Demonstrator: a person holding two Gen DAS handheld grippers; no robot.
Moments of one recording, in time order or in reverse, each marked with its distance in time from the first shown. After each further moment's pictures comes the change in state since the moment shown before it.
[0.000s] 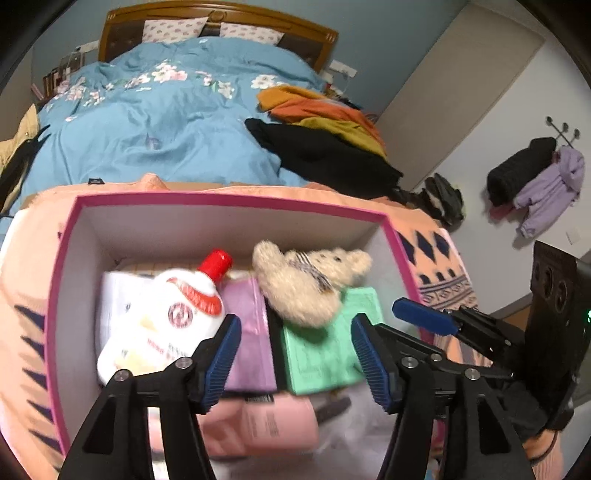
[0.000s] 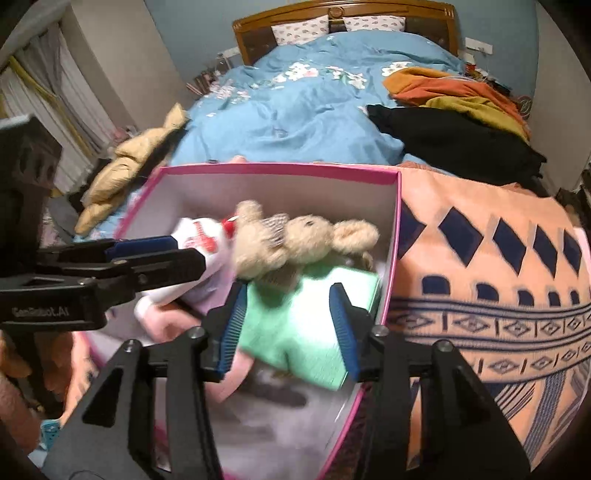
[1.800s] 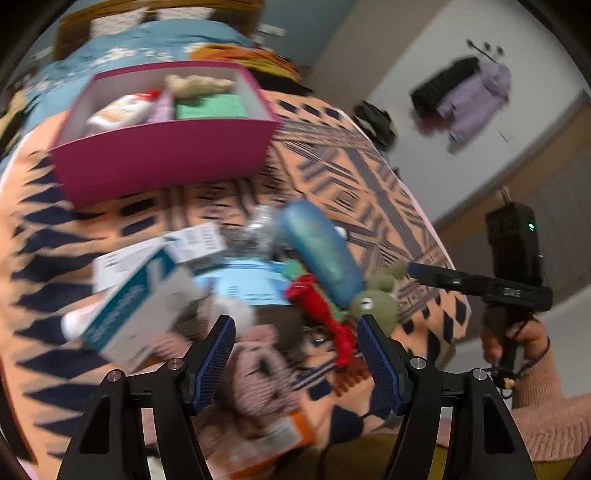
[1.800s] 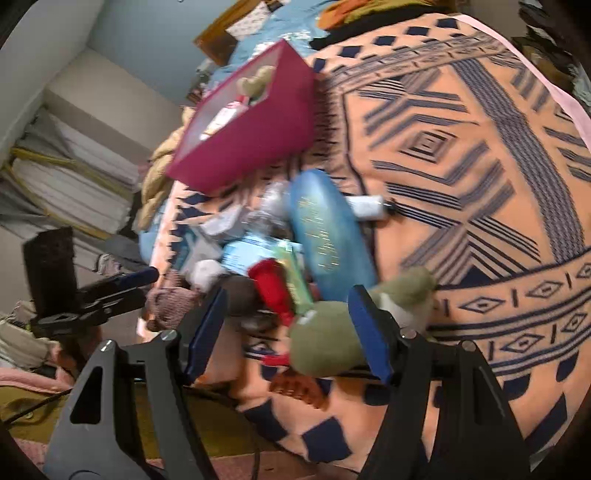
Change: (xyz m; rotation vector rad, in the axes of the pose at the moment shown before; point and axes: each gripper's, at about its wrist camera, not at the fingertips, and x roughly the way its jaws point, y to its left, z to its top) left arm -0.118 -0.101 -0.279 0.182 0.163 -0.142; right arm -0.184 -0.011 -0.295 0.382 0.059 0.163
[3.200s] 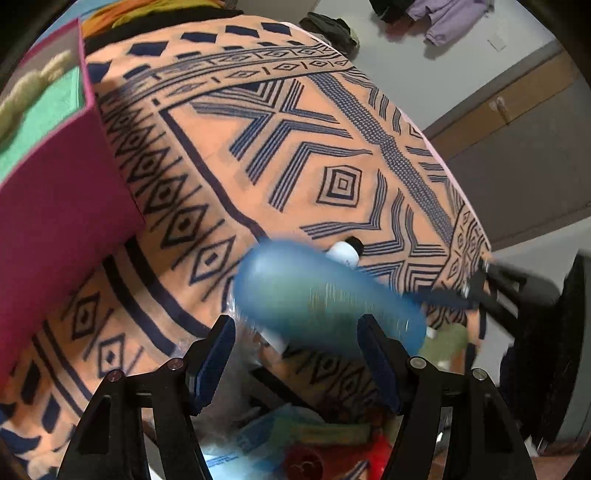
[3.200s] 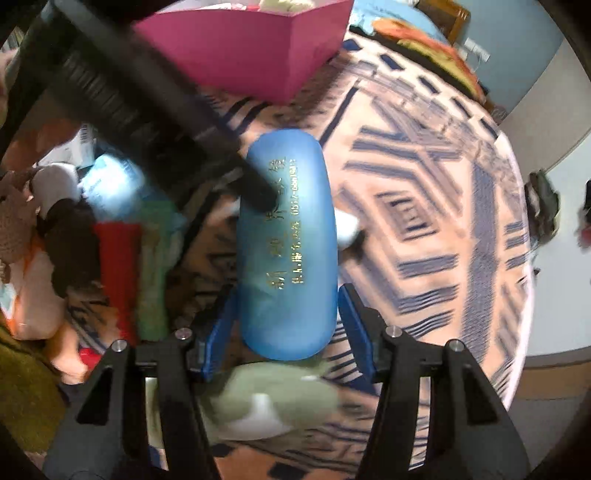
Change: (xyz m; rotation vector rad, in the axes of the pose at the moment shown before) left arm 0.182 -0.014 0.123 0.218 0.346 -0.059; right arm 0.087 0.006 0.019 -0.606 0.172 -0.539
